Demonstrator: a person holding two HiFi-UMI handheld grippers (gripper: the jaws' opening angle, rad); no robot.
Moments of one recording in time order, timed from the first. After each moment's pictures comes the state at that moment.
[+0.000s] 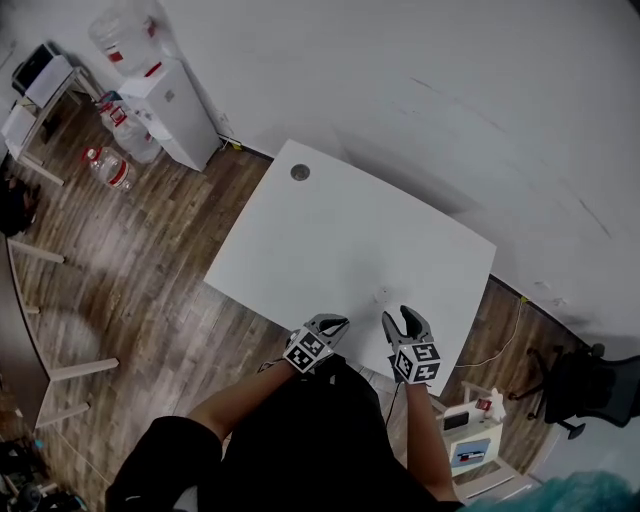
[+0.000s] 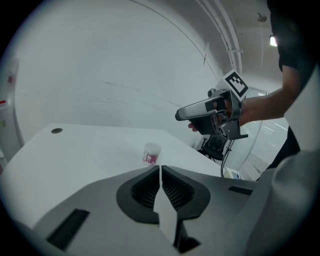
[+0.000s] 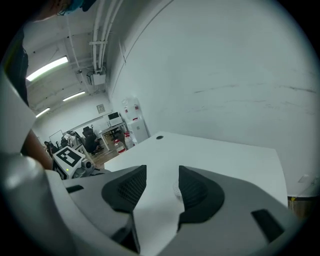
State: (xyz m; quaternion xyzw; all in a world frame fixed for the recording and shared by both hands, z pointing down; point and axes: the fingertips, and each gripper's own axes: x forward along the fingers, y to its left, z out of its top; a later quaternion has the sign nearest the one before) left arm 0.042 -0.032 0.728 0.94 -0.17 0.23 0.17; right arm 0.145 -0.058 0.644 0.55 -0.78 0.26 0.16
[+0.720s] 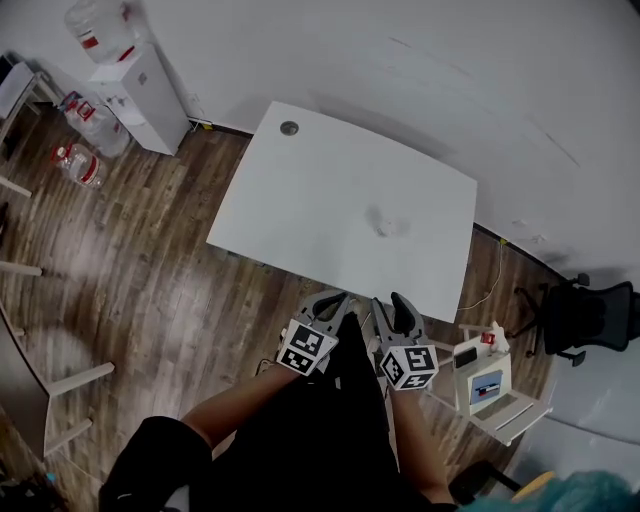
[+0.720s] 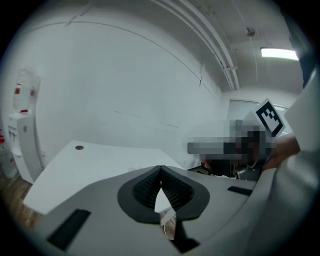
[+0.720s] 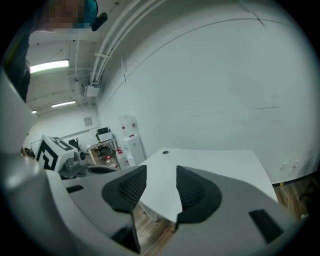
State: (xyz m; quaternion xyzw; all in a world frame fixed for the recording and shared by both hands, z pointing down) left arm -0.057 0.058 0.576 0.95 -0.22 0.15 0.16; right arm 0.016 0.079 0.541 0.65 -0.73 0.20 0.08
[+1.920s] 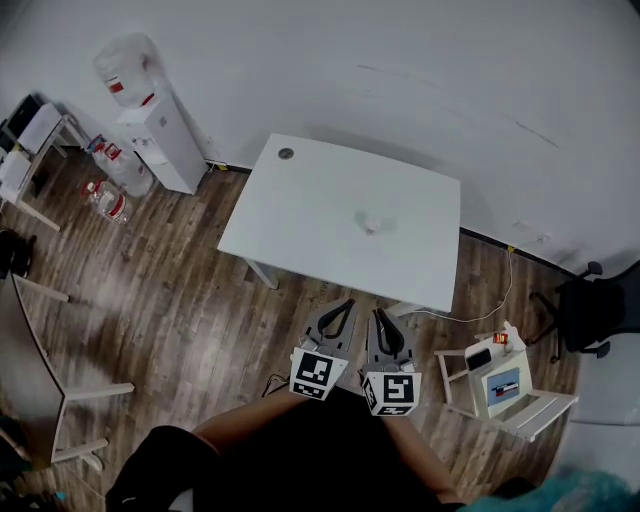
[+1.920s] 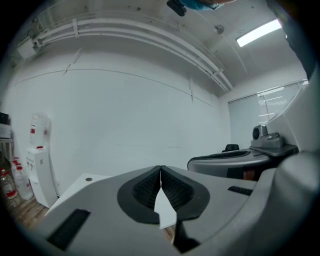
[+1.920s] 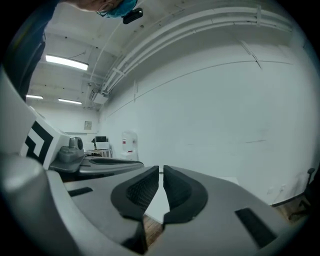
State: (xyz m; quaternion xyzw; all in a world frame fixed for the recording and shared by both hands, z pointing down) left arm -0.042 0.180 0.442 0.95 -0.30 0.06 0.04; right arm -0.005 0.214 0.436 0.69 -0.72 0.06 0.05
